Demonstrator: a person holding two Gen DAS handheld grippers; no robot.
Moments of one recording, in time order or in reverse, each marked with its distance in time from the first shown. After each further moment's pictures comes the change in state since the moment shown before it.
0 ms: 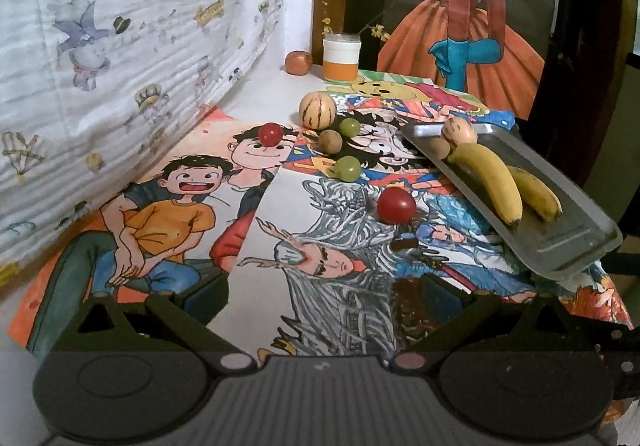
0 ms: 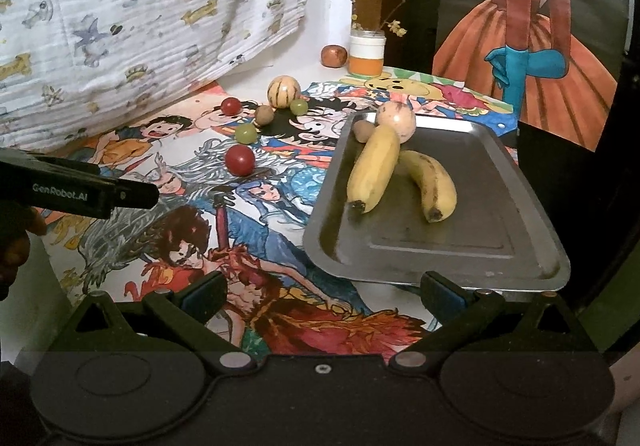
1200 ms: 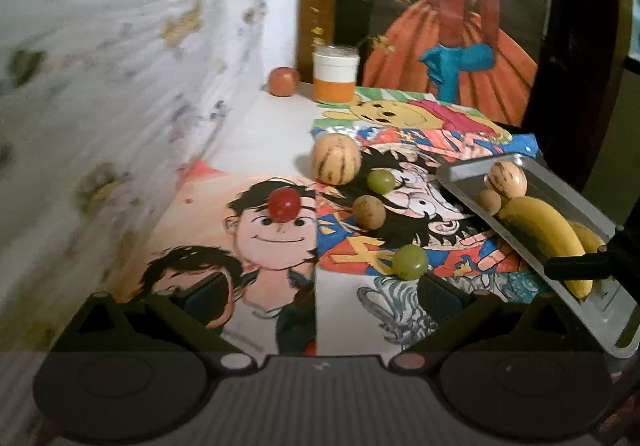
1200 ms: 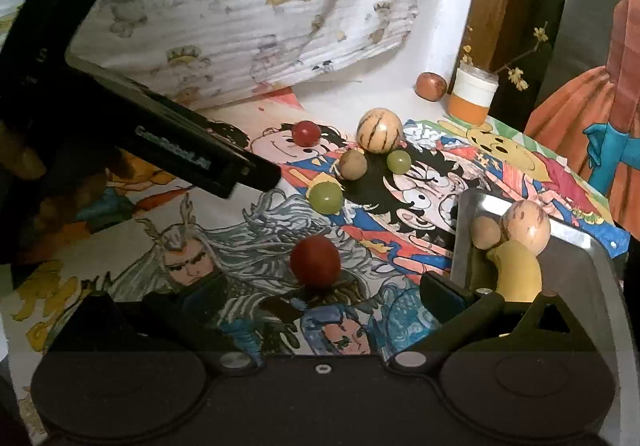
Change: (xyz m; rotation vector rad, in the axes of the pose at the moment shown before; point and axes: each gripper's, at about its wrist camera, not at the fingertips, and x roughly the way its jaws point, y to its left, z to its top) left arm 0.094 0.055 0.080 0.093 -0.014 -0.109; right arm 0.110 0.059 0.075 -0.233 -0.013 0.132
